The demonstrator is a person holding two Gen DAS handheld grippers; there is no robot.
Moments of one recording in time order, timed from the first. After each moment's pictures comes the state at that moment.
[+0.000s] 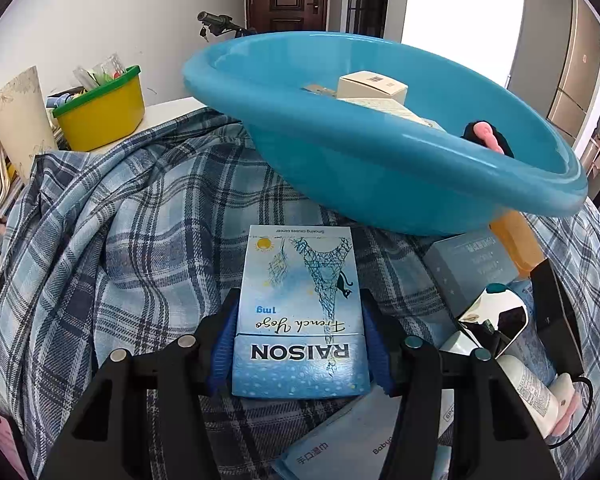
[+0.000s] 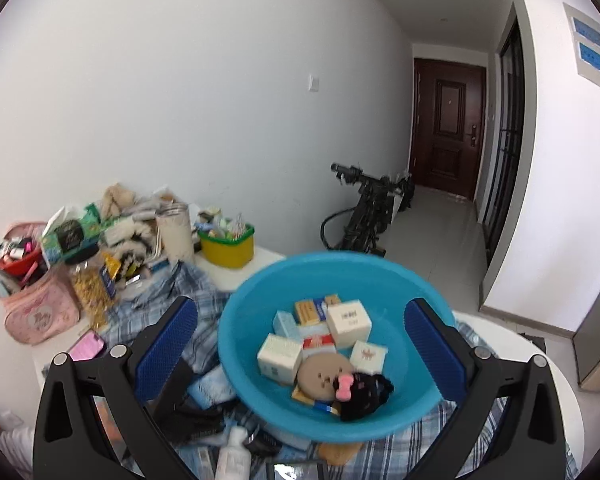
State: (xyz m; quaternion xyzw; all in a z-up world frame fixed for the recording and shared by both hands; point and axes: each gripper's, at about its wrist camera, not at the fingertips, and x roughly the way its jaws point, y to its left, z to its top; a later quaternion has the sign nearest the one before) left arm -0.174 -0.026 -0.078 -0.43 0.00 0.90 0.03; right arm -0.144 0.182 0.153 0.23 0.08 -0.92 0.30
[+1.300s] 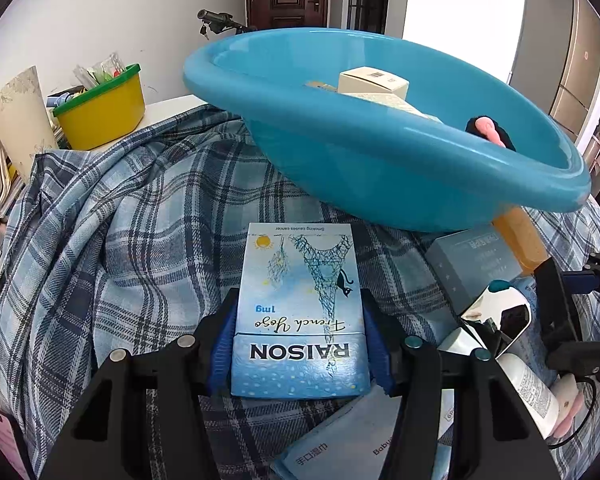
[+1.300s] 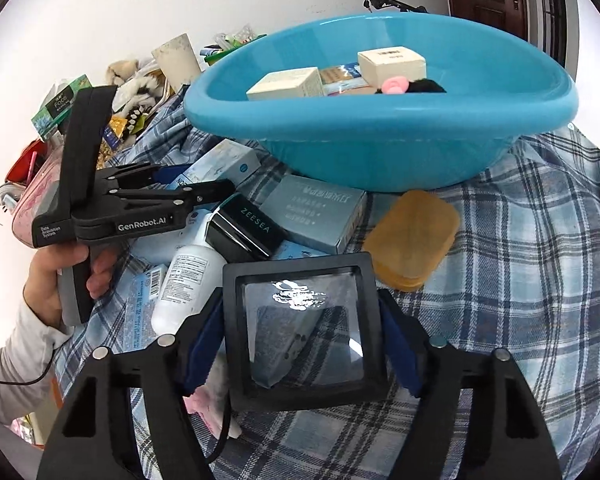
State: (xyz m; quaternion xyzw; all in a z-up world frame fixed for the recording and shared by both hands) left arm -0.173 -0.024 -0.079 -0.44 0.00 0.90 0.03; right arm -0.156 0.203 -0.064 0.45 0.04 -0.81 0.38
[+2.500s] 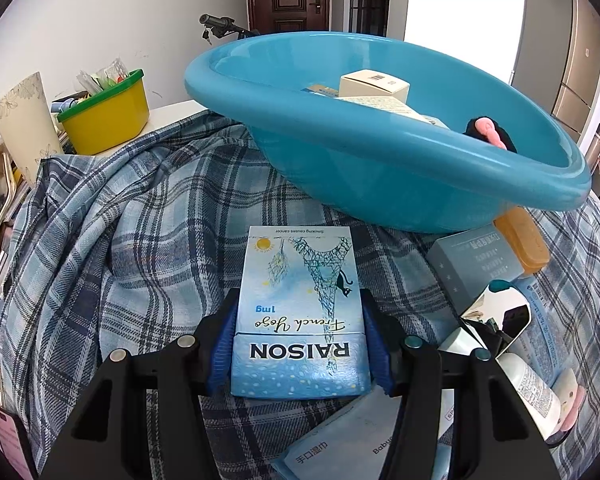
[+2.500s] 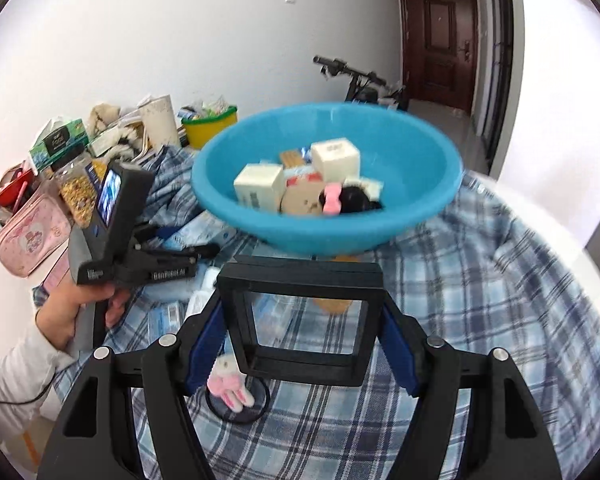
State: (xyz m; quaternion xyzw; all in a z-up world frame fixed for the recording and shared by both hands) left arm -0.170 -0.023 -0.076 -0.43 0.01 0.90 0.02; right arm -0.107 0.231 0.027 0.36 0.07 -0.89 0.28
